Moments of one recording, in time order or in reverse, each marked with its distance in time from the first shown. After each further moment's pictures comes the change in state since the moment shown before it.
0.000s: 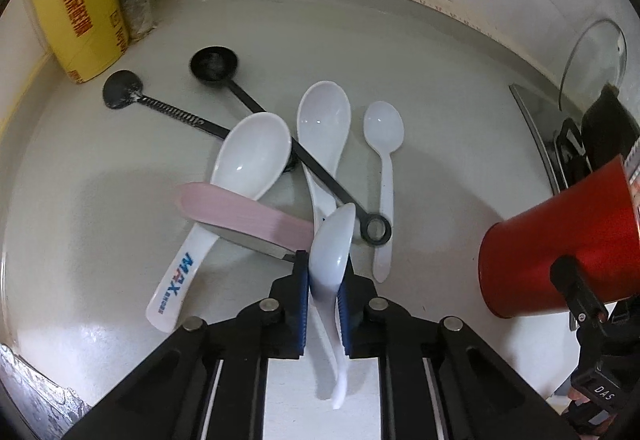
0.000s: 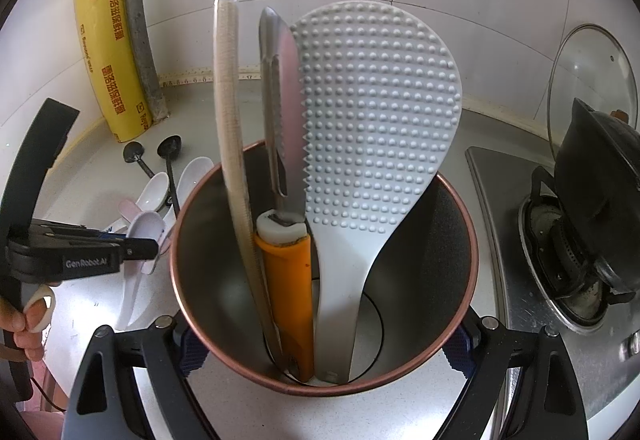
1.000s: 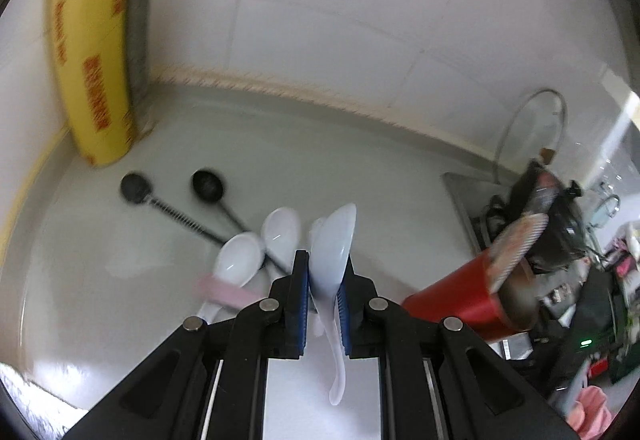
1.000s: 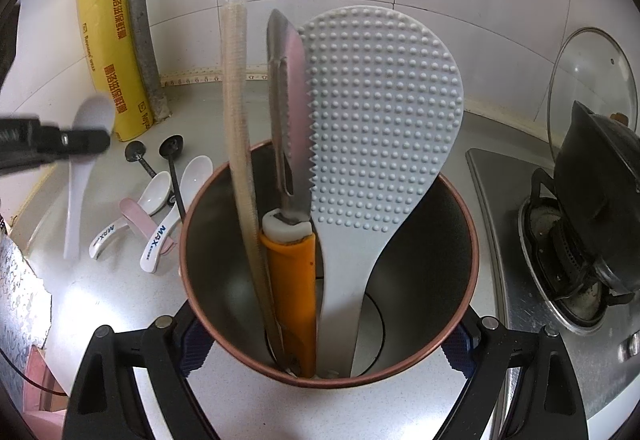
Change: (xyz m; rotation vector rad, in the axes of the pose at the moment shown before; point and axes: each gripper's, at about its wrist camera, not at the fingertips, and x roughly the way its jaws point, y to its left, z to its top) left arm -0.100 -0.011 0.021 0.016 -0.289 -0.165; right arm -0.005 -0.002 -0.005 -0.009 -0.003 -0.001
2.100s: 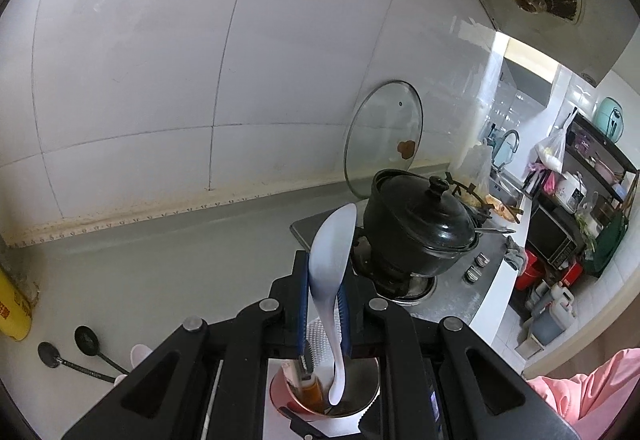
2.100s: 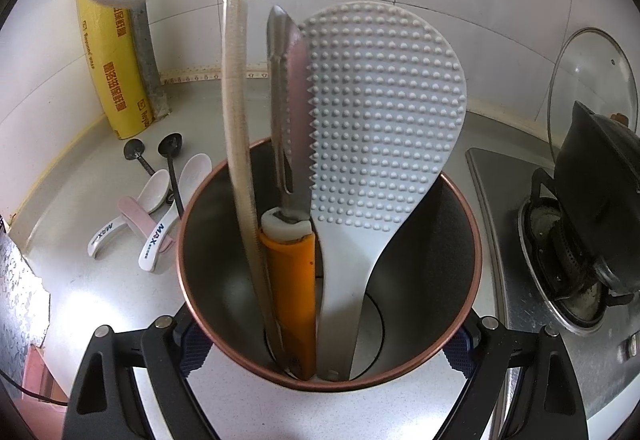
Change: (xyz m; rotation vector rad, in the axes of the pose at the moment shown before) left arm -0.015 -0.147 0.059 0.383 -0.097 -0.339; right arm 0.002 0.006 0.003 -0.005 0.008 -0.006
